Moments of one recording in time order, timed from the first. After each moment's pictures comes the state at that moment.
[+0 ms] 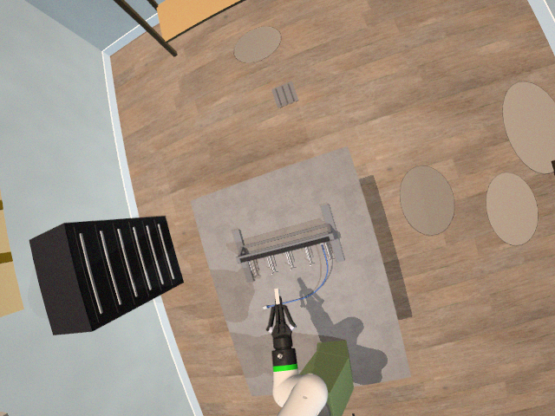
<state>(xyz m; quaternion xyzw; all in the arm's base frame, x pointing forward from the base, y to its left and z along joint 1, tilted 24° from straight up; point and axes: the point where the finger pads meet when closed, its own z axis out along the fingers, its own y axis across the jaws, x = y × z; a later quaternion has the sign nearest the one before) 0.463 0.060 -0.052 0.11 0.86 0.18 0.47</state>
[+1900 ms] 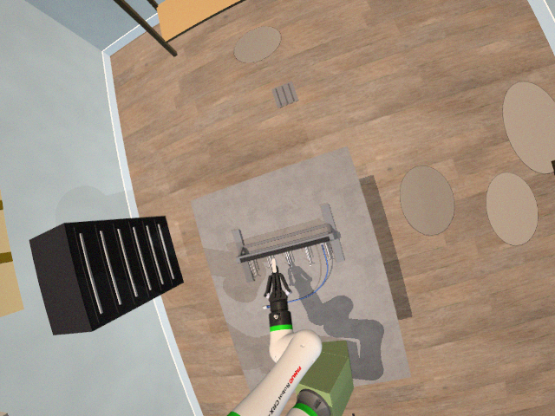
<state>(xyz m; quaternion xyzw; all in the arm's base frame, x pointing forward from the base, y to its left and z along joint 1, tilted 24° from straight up) 0.581 0.088 -0.122 0.11 0.86 0.18 0.47</state>
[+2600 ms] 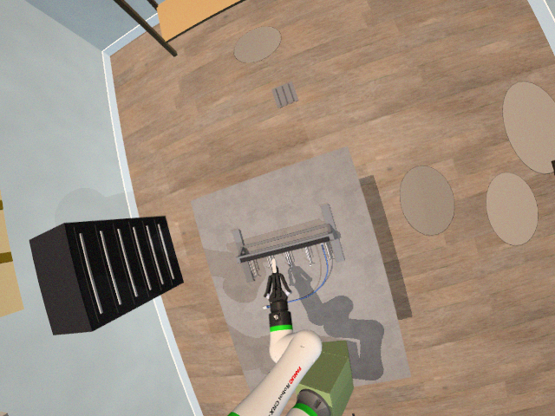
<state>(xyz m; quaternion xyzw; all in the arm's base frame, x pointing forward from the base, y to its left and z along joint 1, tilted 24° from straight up) 0.580 0.088 -0.121 0.11 0.86 0.18 0.47</state>
